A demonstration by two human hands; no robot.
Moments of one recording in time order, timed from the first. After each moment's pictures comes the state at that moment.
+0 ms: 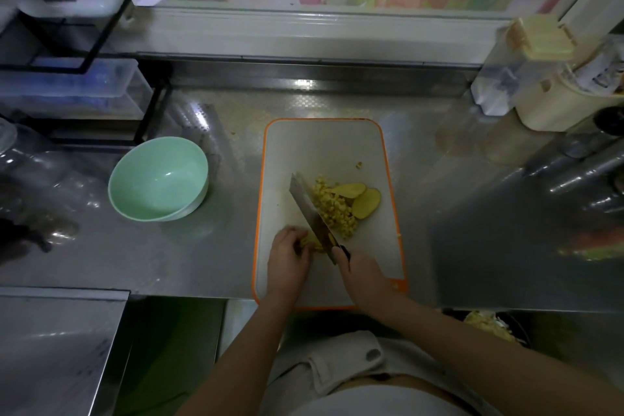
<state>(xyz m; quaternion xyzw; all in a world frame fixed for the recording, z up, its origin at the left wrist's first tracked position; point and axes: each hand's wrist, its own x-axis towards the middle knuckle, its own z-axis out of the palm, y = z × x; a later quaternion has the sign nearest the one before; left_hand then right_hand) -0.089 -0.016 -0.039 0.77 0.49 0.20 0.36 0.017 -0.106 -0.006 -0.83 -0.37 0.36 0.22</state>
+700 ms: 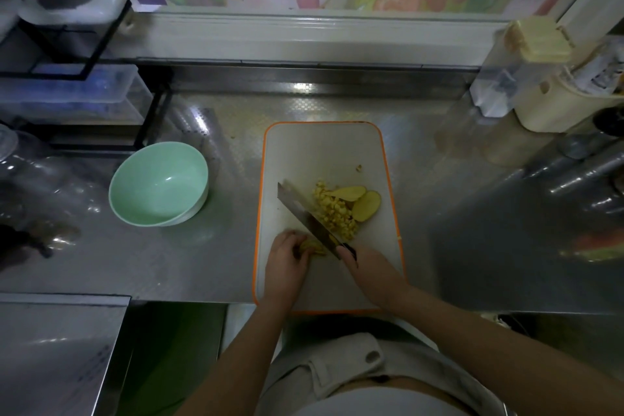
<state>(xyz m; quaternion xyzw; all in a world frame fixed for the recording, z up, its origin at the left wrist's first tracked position) -0.093 -0.010 -0.044 0.79 0.48 0.18 0.34 0.039 -0.104 0.003 -0.81 -0.43 0.37 0.18</state>
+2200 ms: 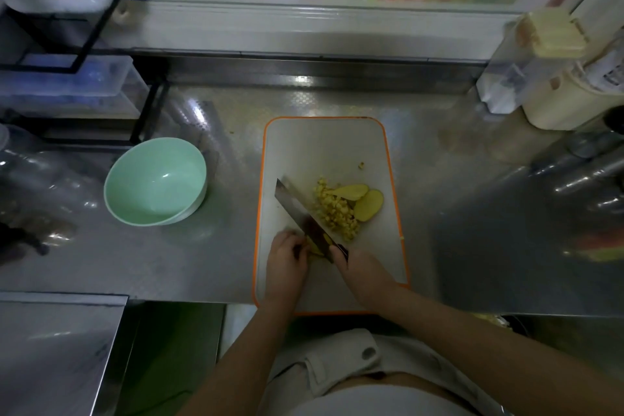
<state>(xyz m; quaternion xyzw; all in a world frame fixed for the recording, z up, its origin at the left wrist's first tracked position) -0.090 -0.010 -0.044 0.78 0.49 0.20 0.34 0.031 -0.091 -0.002 -0.80 -0.39 0.43 0.14</state>
